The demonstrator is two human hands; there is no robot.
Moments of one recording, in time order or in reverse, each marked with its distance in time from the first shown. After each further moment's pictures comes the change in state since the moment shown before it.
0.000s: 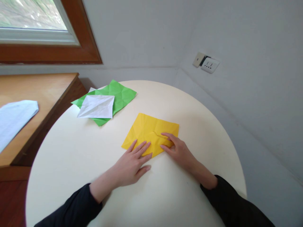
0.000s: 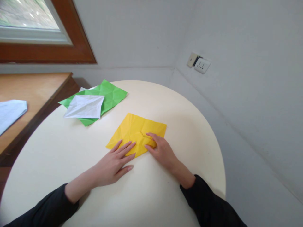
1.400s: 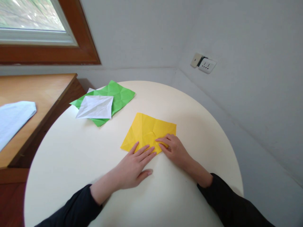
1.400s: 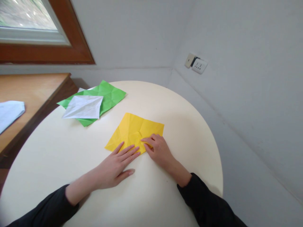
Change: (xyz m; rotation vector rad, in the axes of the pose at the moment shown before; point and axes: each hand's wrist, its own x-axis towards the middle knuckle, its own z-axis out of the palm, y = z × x) left_hand 0.002 0.005 0.003 -0.116 -0.036 0.044; right_hand 0.003 0.000 0.005 -0.197 -0.038 -0.152
